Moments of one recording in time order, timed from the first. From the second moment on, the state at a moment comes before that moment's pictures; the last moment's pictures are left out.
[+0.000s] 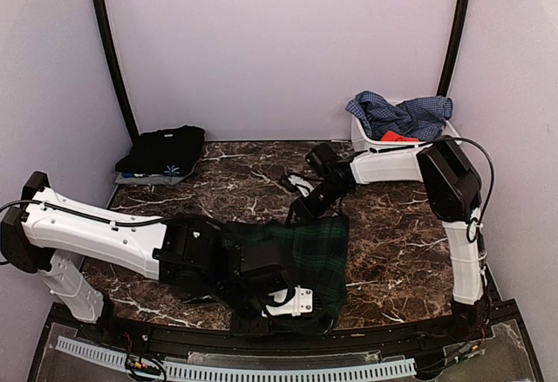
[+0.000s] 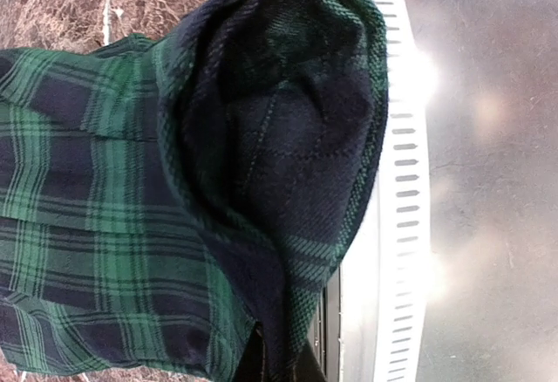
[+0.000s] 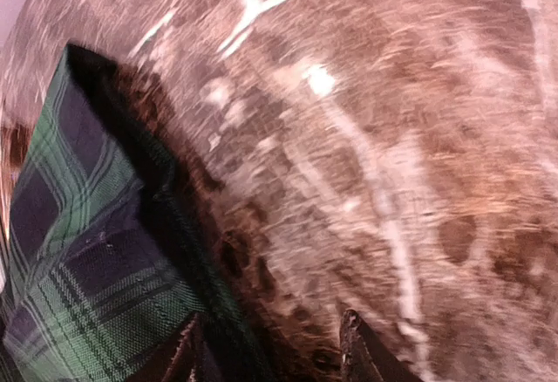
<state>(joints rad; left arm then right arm) -1.50 1.64 1.31 -0.85 -0.02 0.12 0.67 2.18 1.57 -0.51 -0.51 -0.05</state>
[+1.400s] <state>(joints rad) -0.99 1.76 1.39 -0.77 0.12 0.36 0.72 1.95 1.37 -0.45 -0.56 0.04</state>
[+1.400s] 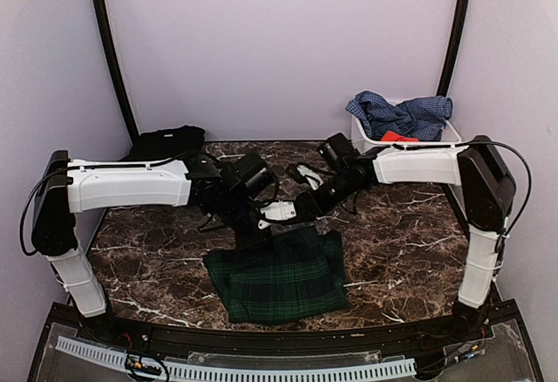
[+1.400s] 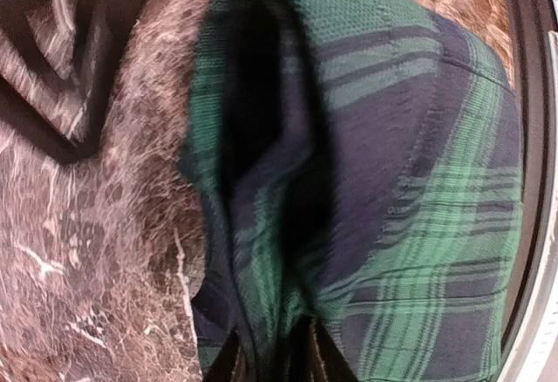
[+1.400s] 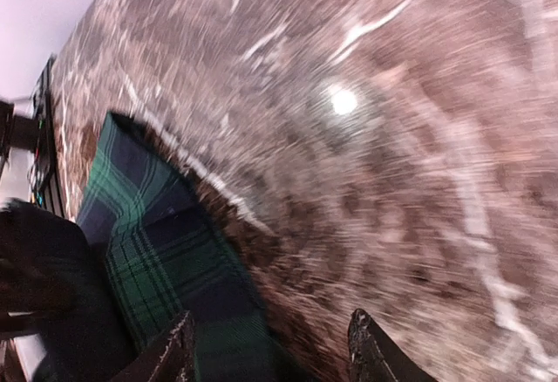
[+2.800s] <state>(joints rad) -0.73 1.69 0.81 0.05 0.34 -0.55 0.76 1.91 1.04 -0.05 -0.62 0.33</state>
